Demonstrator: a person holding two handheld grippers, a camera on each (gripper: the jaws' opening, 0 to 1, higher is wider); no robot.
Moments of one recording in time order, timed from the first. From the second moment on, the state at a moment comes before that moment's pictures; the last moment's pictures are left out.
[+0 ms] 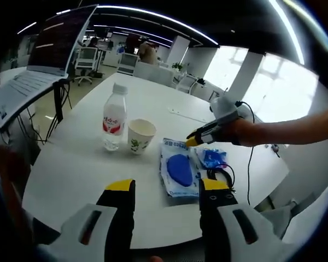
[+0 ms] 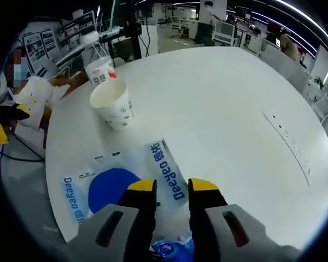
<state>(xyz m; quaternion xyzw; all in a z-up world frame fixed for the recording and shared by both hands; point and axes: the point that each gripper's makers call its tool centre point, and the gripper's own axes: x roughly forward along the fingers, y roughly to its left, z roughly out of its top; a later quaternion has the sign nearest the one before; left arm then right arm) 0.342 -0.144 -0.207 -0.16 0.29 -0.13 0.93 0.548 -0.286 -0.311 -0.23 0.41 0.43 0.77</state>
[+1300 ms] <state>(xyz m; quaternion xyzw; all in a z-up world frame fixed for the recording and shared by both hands) 0.342 -0.148 -0.208 -0.17 0.30 -0.14 0.93 0.536 -0.298 -0.309 -0.23 0.41 0.44 0.76</state>
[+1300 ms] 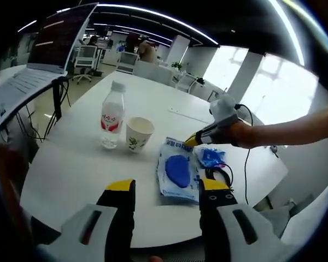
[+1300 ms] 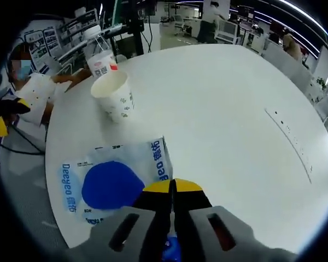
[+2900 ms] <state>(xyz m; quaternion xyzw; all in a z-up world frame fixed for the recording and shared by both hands) 0.351 -0.178 -0.209 -0.16 0.30 -0.19 0.92 0.490 -0.351 -0.281 -0.17 0.41 0.37 0.81</state>
